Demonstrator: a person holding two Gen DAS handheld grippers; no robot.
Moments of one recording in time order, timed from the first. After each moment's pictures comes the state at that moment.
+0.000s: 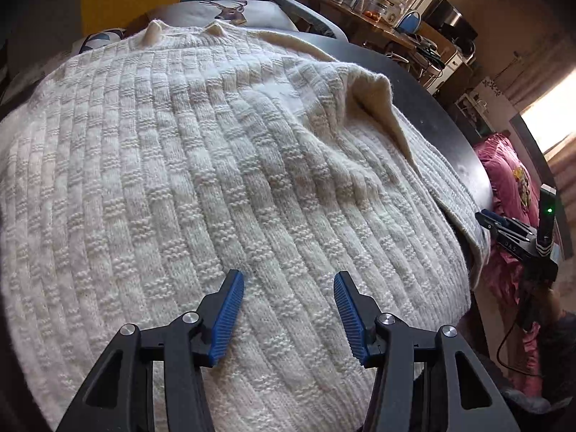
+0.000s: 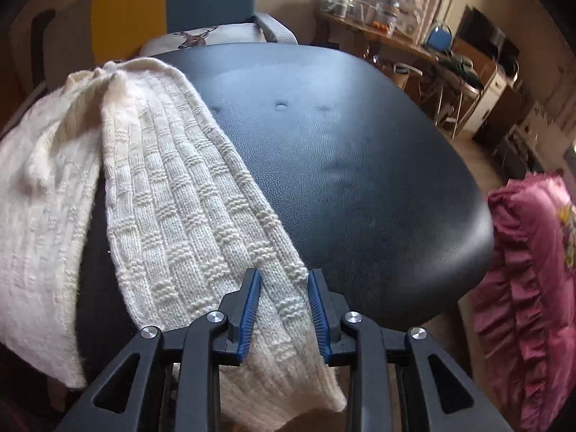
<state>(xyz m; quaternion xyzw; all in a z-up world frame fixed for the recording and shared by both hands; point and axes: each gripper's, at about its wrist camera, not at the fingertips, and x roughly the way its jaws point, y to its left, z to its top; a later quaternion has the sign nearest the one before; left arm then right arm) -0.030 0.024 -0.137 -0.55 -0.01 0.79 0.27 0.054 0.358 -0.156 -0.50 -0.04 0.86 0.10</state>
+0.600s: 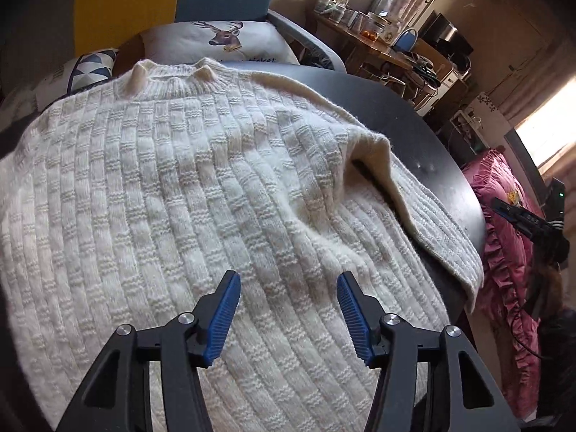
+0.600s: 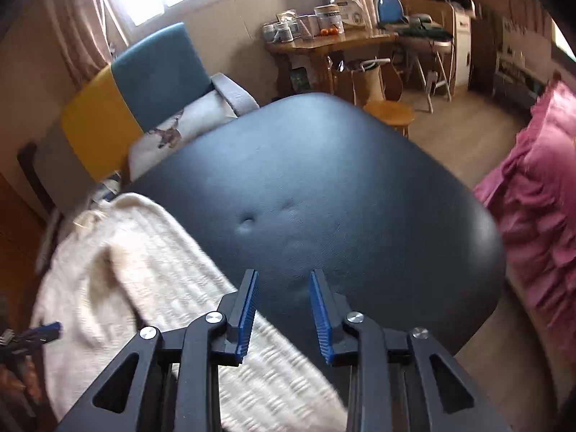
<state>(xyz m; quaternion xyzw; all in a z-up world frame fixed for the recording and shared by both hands) -0.089 0.047 -0.108 -0.53 -0.03 0.80 0.28 0.029 0.449 -0.087 -0.42 0.21 0.88 0.08</state>
